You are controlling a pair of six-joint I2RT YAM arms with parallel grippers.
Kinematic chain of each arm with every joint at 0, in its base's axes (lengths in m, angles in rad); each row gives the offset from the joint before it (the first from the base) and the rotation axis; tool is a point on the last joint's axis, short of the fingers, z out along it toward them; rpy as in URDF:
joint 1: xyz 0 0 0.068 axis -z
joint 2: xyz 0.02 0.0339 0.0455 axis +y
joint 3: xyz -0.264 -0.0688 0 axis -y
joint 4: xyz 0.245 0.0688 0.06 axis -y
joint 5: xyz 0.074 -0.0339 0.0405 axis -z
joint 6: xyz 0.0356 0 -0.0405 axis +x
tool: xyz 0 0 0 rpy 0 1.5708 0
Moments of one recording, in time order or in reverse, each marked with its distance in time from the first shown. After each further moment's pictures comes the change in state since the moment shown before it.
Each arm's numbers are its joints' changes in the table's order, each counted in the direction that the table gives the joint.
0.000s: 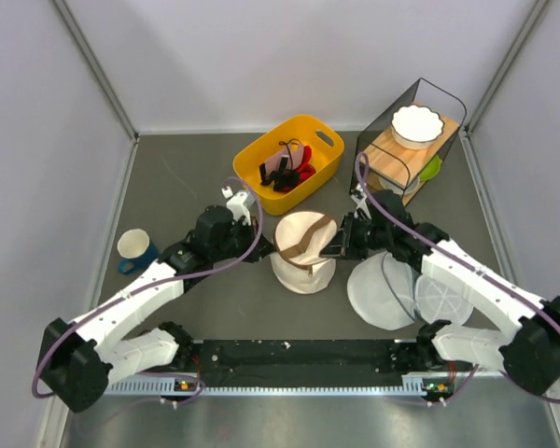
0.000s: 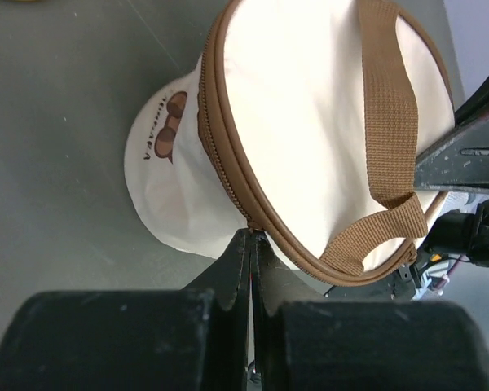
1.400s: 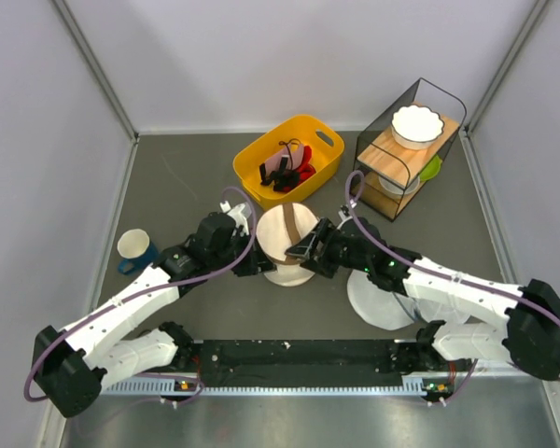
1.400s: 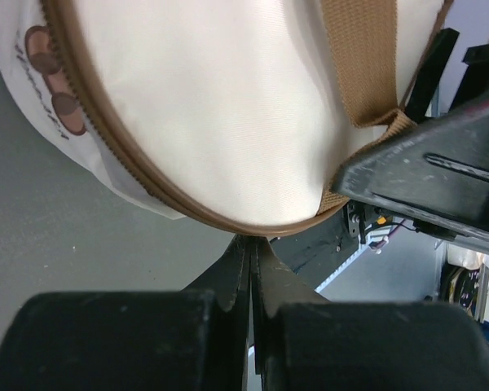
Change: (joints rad) left arm 0.061 -0.033 0.043 -0.243 0.045 -0.216; right arm -0.246 0.041 -0.161 0.398 0.251 0.429
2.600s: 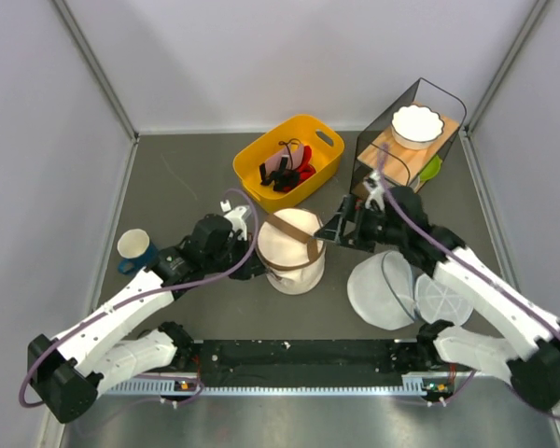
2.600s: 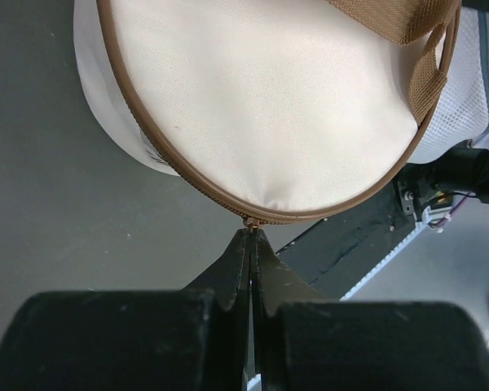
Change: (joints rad) left arm 0.008 -0.042 0.034 -0.108 -0.045 0.206; right arm 0.298 -0.017 0.214 -0.345 -0.300 -0.525
